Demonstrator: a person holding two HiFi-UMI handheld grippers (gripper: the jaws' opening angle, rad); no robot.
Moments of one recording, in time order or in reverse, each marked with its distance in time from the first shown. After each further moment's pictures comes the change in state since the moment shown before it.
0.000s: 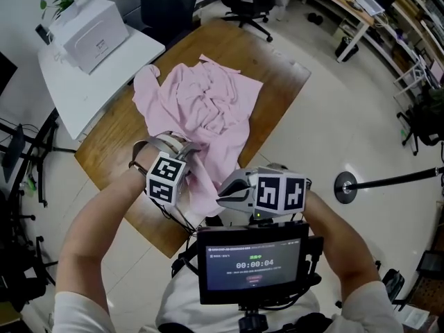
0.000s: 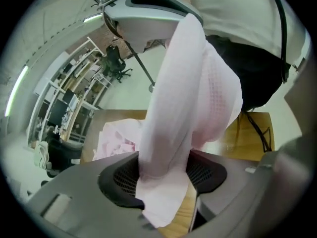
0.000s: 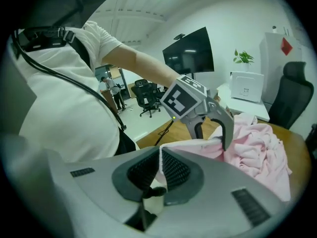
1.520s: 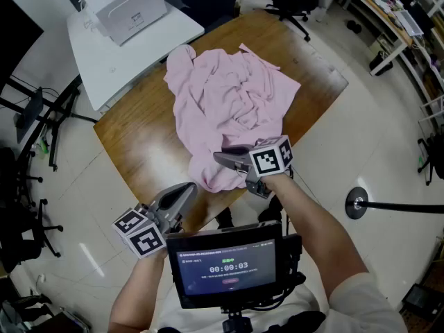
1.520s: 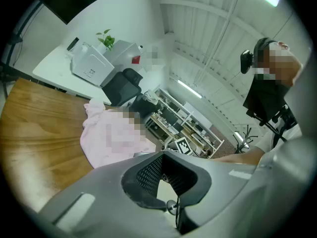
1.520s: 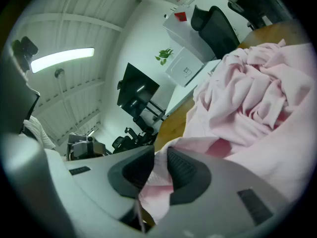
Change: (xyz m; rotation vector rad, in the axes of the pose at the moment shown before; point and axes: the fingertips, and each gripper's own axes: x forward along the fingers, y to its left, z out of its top) left arm -0.142 -0.056 0.008 -1.896 -1.040 0.448; right arm 0.083 -0.150 -0.021 0.797 -0.475 0.017
